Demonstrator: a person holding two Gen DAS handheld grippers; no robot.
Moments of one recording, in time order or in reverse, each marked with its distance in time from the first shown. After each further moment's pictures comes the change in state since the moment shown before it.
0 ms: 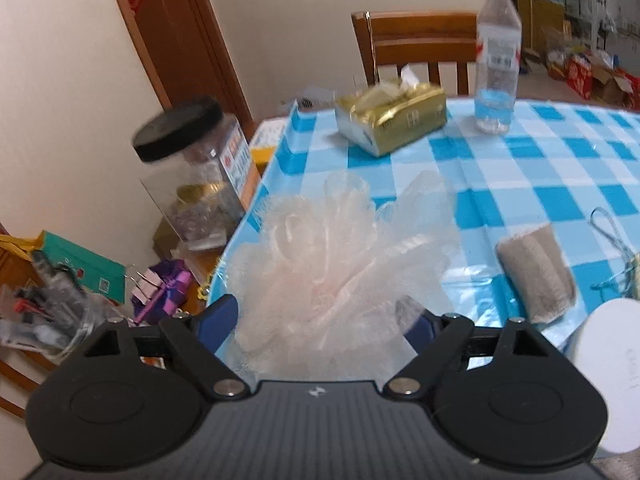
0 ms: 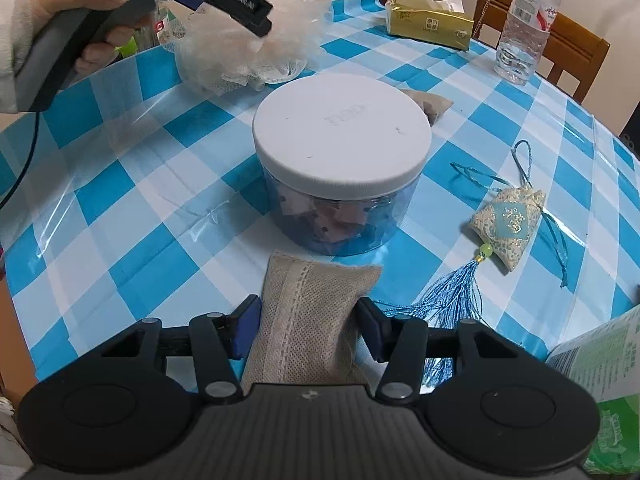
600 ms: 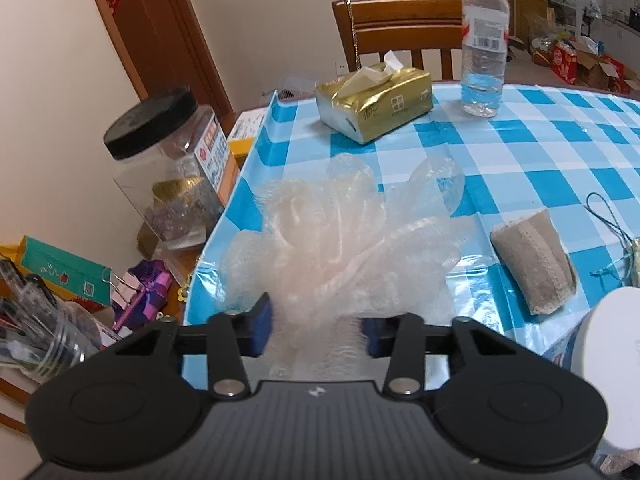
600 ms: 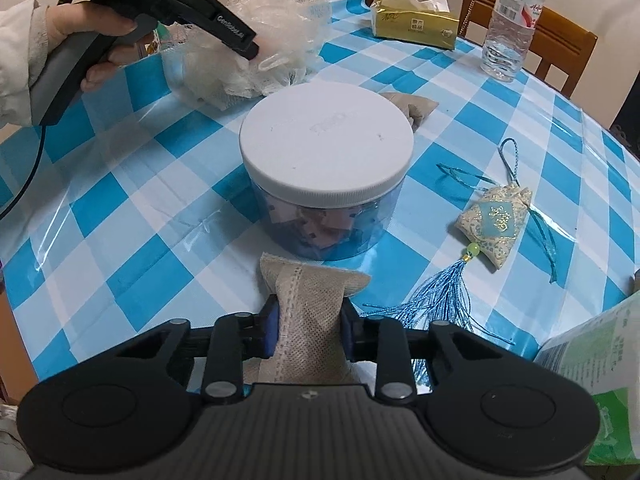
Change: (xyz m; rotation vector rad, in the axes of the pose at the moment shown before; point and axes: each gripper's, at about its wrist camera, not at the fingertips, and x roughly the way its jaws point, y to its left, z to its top) left arm 0.030 -0.002 -0.001 0.045 0.058 -0.067; right arm -0.006 -0.003 0.003 0.038 -0.009 -0.016
